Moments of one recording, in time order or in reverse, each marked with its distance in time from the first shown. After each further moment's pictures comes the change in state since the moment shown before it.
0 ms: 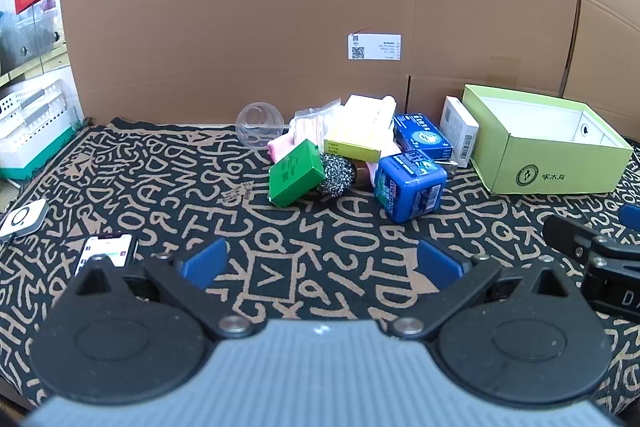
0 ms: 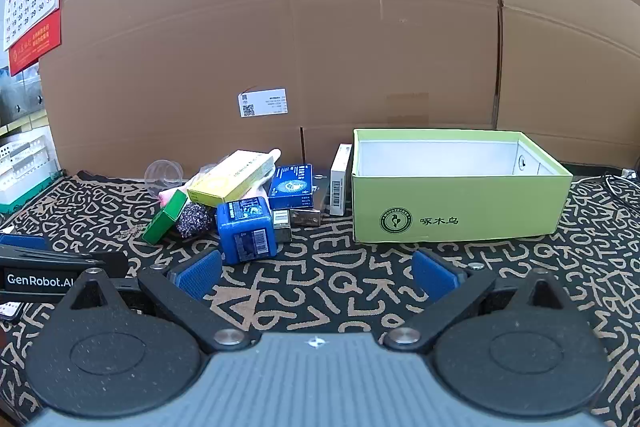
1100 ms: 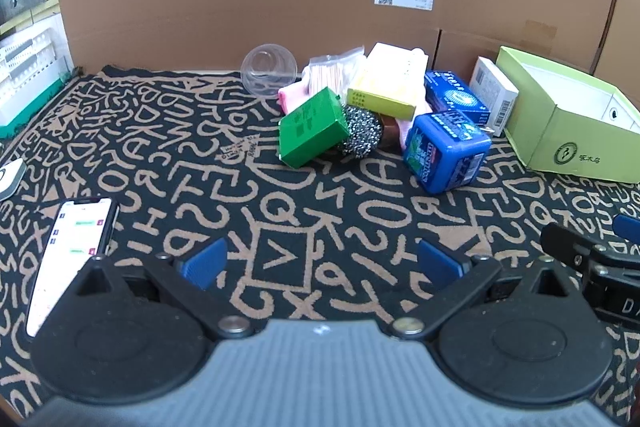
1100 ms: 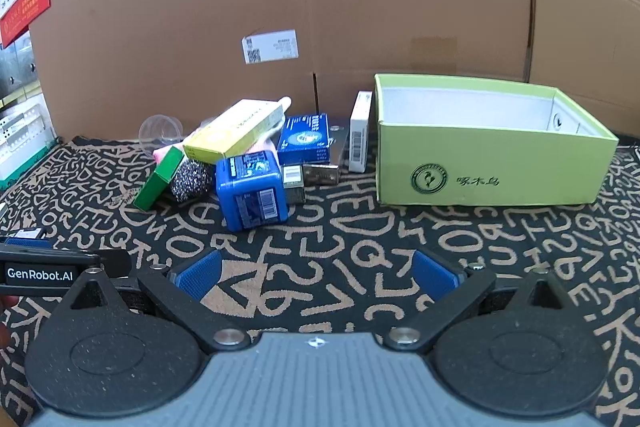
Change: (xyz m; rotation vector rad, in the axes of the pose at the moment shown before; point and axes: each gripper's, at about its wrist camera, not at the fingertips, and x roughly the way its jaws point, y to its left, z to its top) left arm 0.062 0.022 -0.004 -0.053 0.145 -0.009; right arm 0.059 0.012 -0.008 -0.004 0.154 0.038
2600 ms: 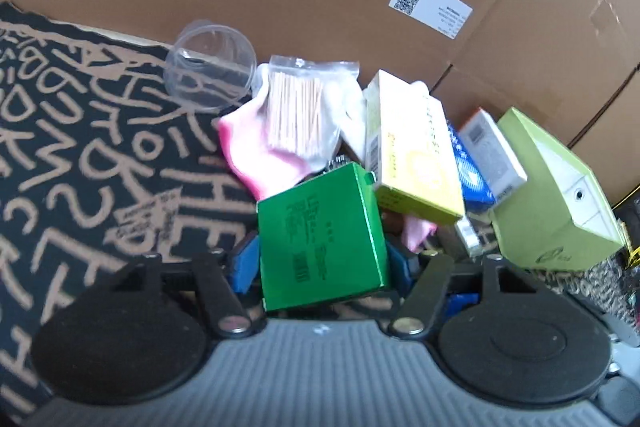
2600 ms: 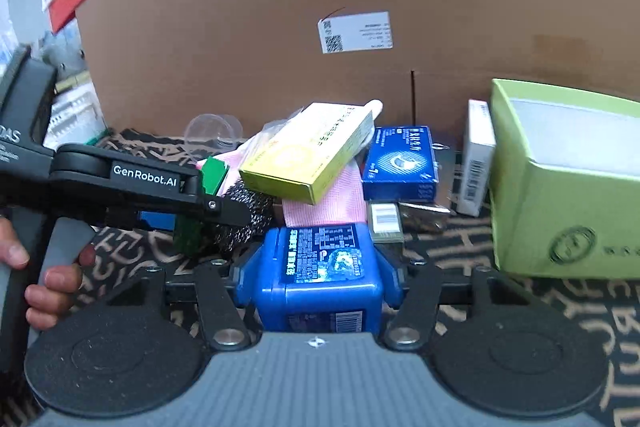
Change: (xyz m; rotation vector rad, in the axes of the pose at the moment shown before) left arm 0.116 0.043 0.068 -0.171 0.095 -0.338; right arm 0.076 0.021 0.029 -0.069 -0.007 0.255
